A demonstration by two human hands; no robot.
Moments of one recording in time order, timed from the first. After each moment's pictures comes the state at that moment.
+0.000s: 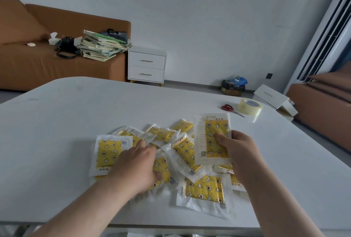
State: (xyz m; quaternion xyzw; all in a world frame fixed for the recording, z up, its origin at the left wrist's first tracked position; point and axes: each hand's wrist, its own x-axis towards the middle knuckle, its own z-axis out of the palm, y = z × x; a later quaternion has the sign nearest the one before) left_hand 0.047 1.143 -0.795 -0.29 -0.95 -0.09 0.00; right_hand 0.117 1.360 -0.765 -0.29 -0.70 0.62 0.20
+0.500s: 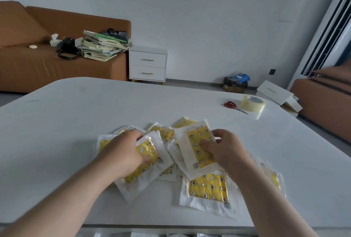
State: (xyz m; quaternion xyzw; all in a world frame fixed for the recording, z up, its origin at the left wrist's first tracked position) left_hand 0.021 1.119 -0.784 -0.17 -0.93 -0.31 -0.05; right_hand 0.104 1.342 -0.773 -0.27 -0.81 0.50 0.14
